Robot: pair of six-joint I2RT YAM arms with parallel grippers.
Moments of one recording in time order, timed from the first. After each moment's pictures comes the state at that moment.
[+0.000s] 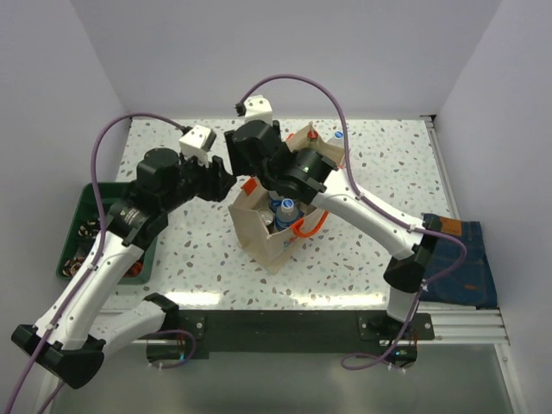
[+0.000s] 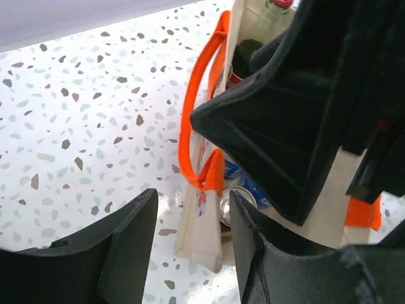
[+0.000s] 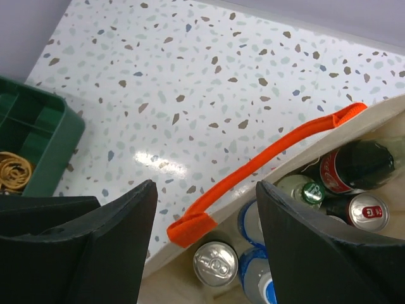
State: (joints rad) left arm -0.48 0.98 1.18 -0.53 0.12 -0.16; right arm 1.04 1.81 2.07 -0.76 0.61 0.38
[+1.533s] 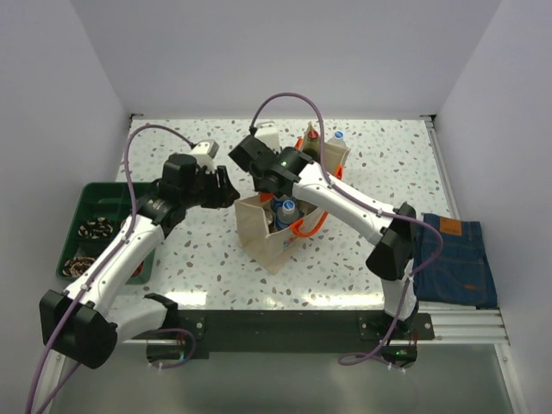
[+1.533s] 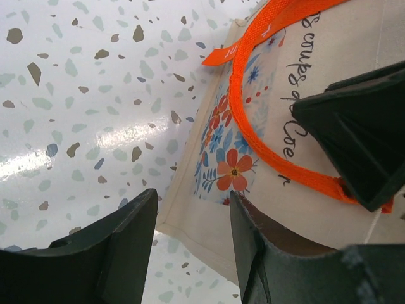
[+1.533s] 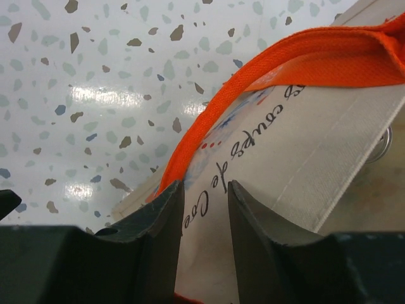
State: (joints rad) left arm -0.37 1.12 0.96 -0.41 0.19 -0.36; right arm 0.95 1.98 2.04 -1.03 0.63 0.61
